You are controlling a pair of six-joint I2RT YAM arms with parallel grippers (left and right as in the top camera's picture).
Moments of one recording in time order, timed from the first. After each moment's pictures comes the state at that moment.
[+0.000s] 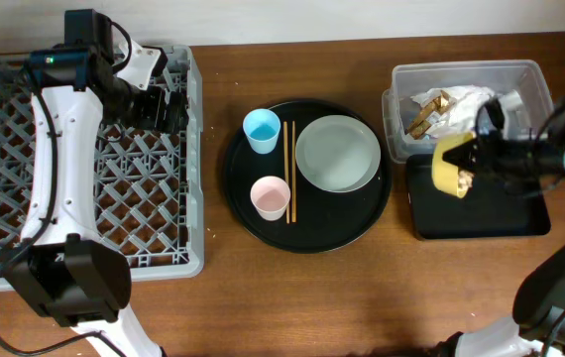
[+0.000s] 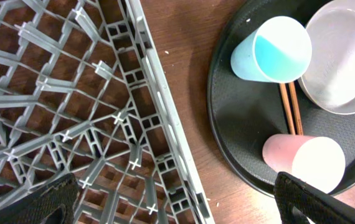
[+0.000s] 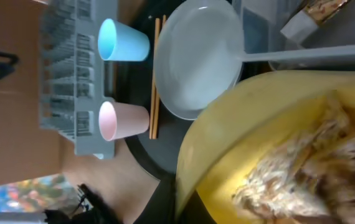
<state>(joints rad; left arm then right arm) 0.05 1.96 2.05 -1.32 0.27 0.27 -0.47 1.76 1.45 -1.25 -0.94 -0.38</state>
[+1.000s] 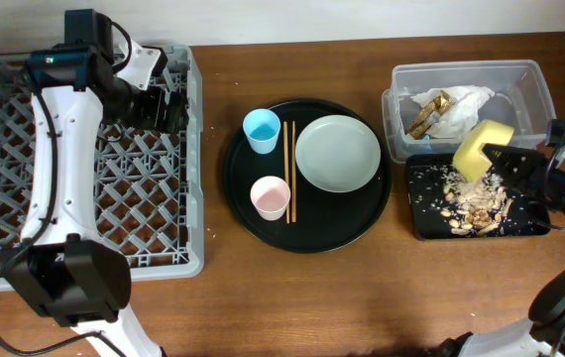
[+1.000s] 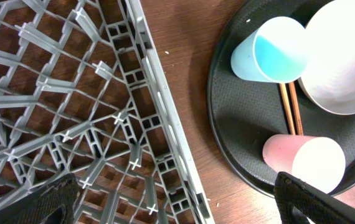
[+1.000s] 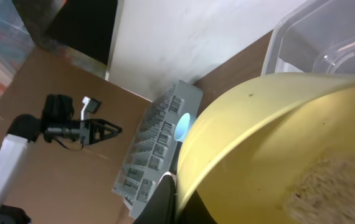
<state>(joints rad) 0.05 1.96 2.05 -1.32 0.27 0.27 -0.73 1.76 1.21 -0.99 -1.50 -0.50</state>
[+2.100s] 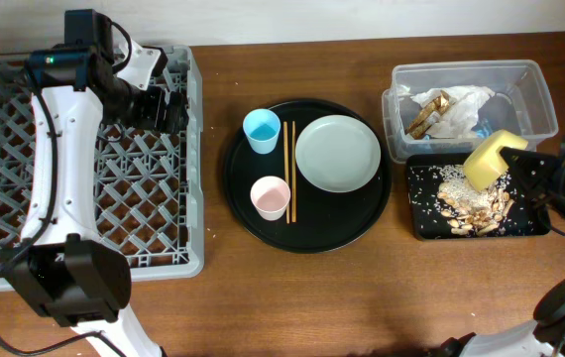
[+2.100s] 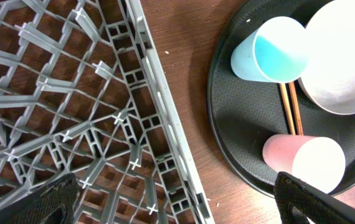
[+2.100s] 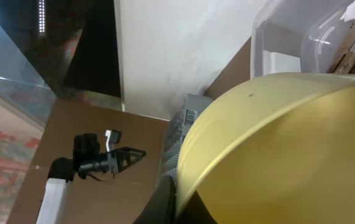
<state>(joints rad) 0.05 1.96 2.05 -1.32 0.27 0.27 -0.81 1.76 1.21 -1.03 -1.52 -0.29</state>
